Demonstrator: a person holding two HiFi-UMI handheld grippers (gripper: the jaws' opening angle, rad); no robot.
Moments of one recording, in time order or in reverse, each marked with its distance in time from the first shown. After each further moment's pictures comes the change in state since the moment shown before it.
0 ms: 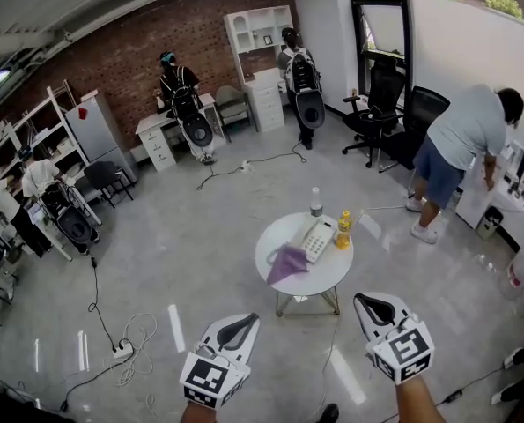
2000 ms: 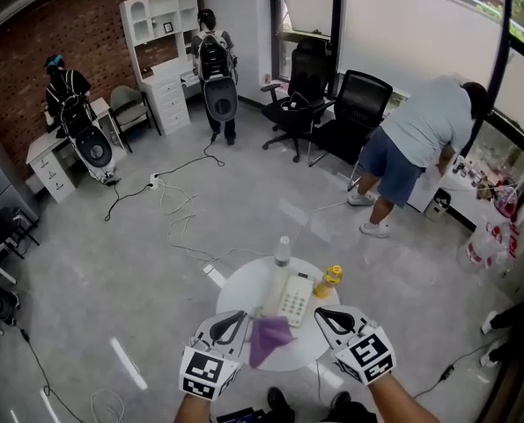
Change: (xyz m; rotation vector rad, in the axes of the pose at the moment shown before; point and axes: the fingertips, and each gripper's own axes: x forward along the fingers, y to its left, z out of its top) left arm 0.378 0.316 -0.082 -0.048 0.018 -0.362; right arm 0.413 -0.137 -0.054 0.083 0.237 -0.187
